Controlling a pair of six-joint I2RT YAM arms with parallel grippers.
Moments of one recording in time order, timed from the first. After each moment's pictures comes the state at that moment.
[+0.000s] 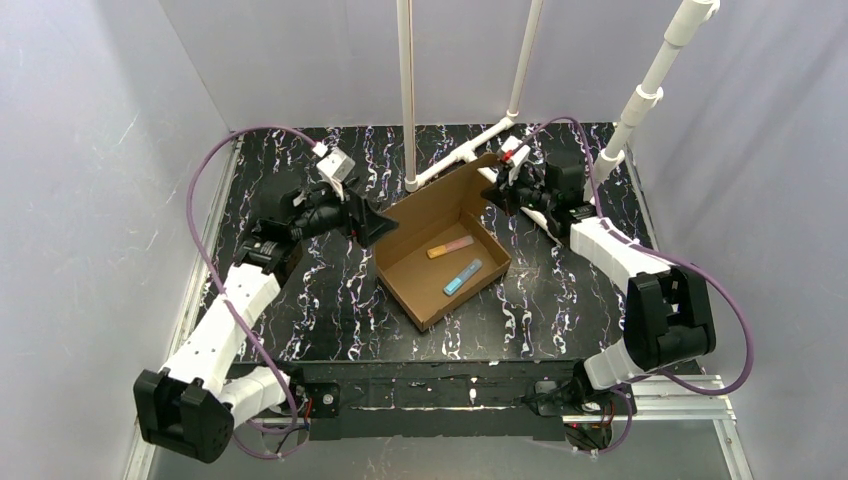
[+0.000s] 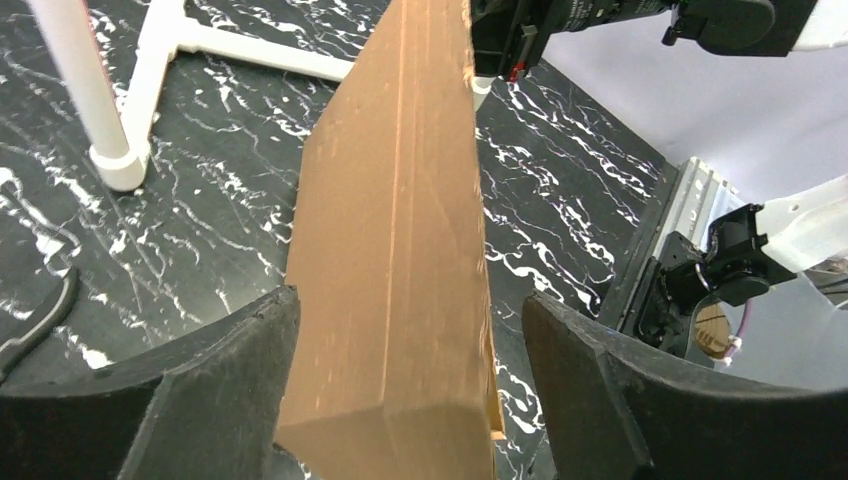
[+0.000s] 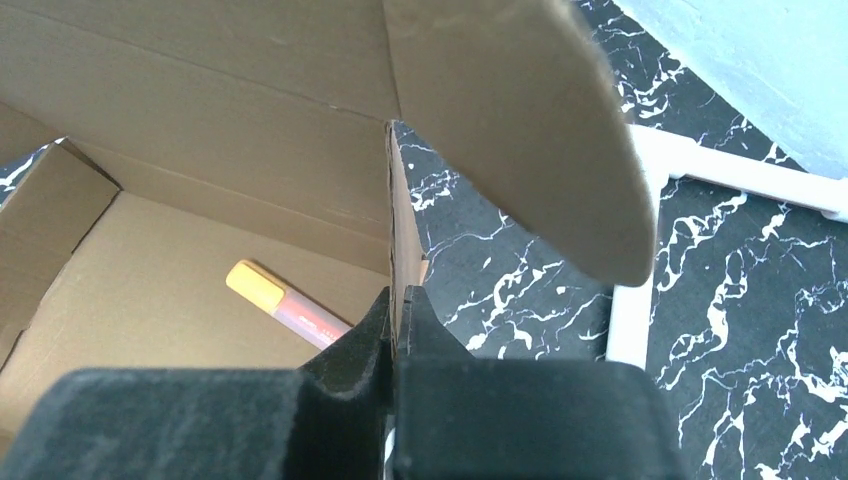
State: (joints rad) left arm -0.30 1.10 0.95 -0.10 0.72 -0.17; right arm 0.29 1.50 0.98 0.18 -0.64 -0.27
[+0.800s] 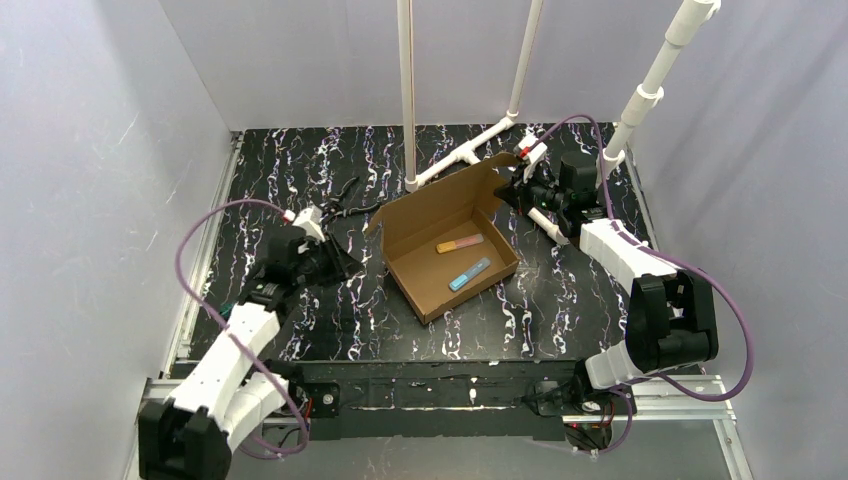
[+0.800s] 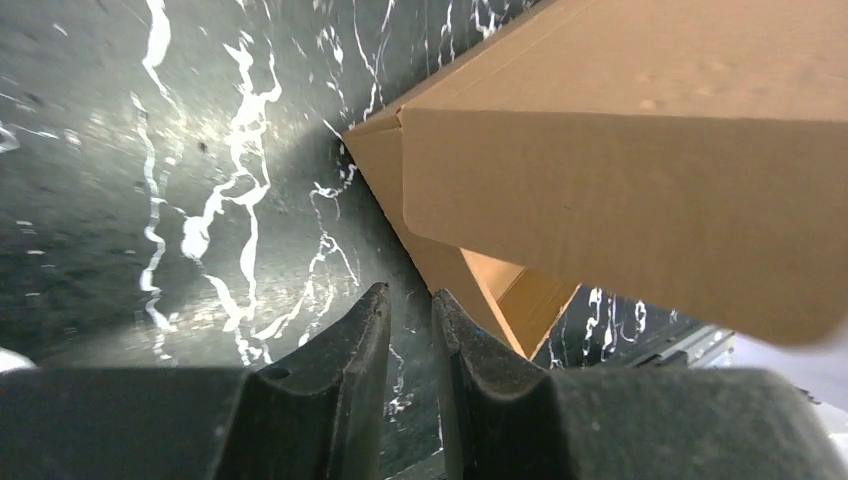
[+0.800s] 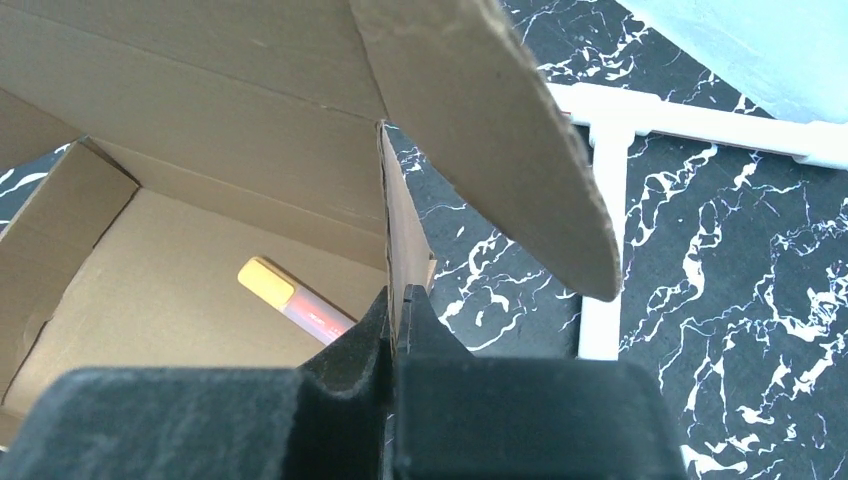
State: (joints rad) left arm -0.23 0.83 0.59 -0.34 0.31 -0.58; right arm 0.20 1.47 0.95 0.18 -0.68 -0.25
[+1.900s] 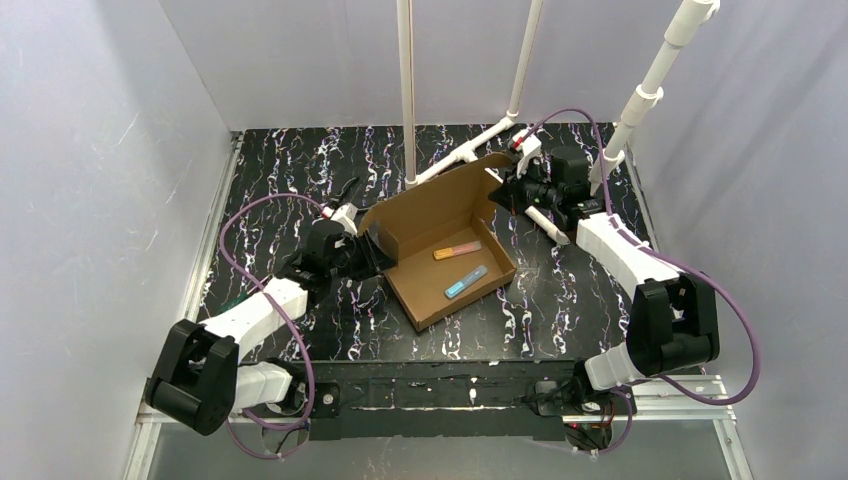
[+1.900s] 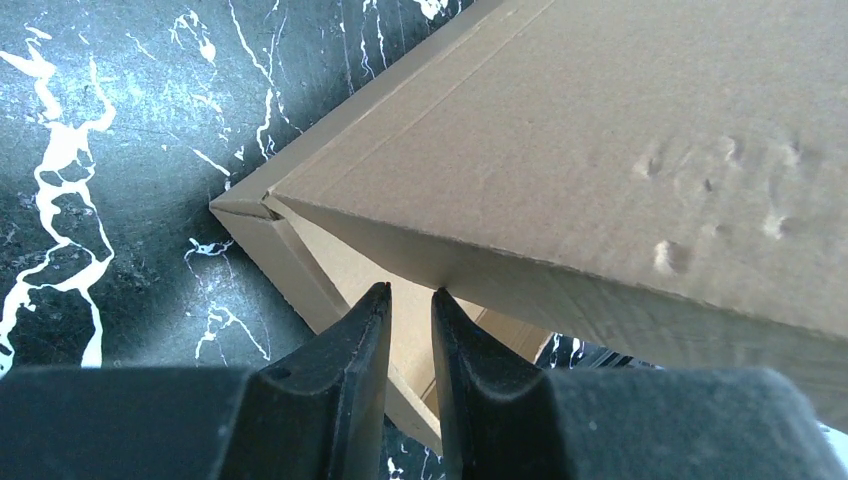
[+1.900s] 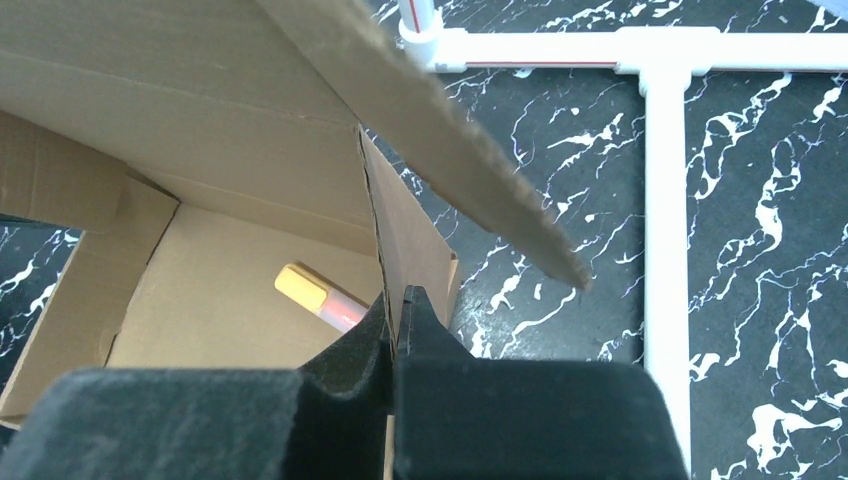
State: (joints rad) left arm -0.43 1.21 0.56 0.05 0.29 -0.74; right arm 0.26 1.46 1.02 0.01 -0.60 -0.11
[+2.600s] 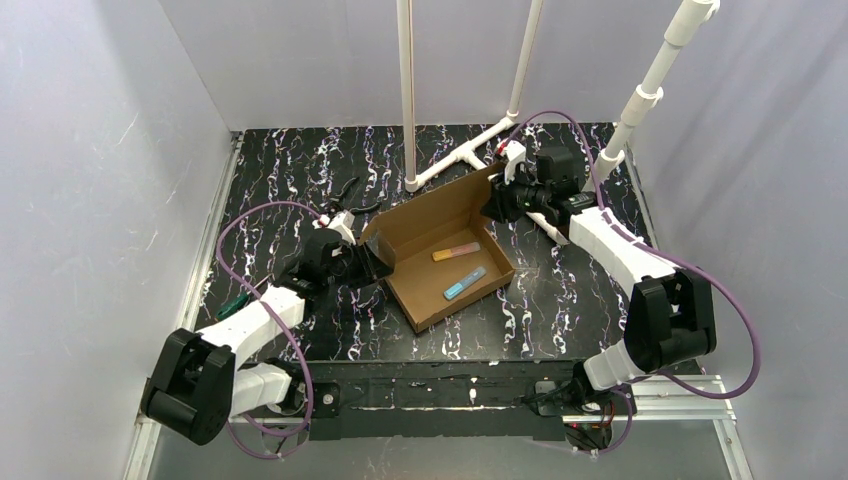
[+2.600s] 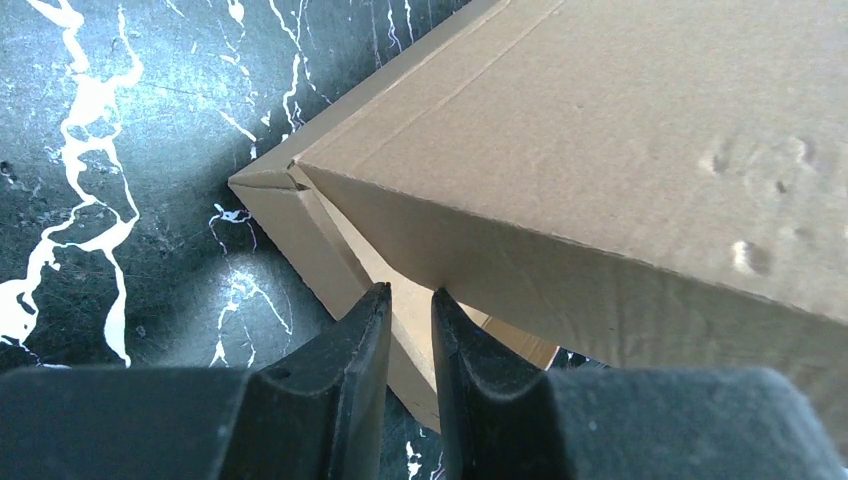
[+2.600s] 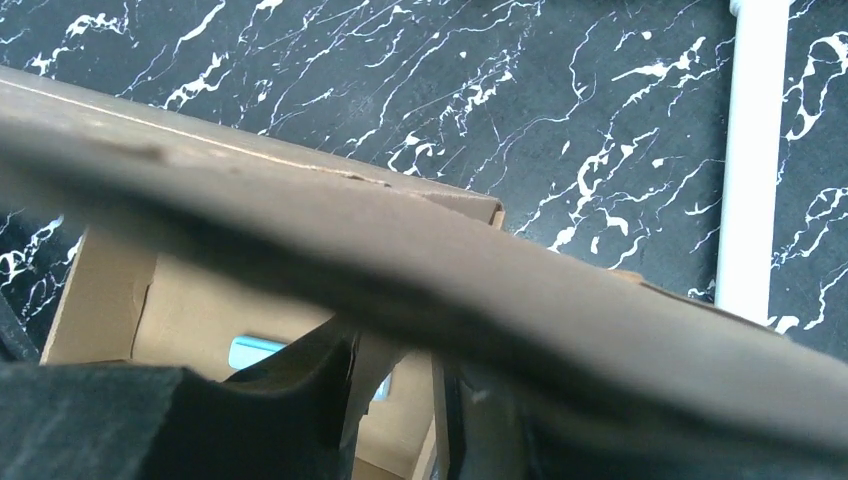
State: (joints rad) left arm -0.43 1.17 0.50 0.05 0.28 -0.74; right arm 0.33 1.49 1.10 -0.22 -0.56 -0.14
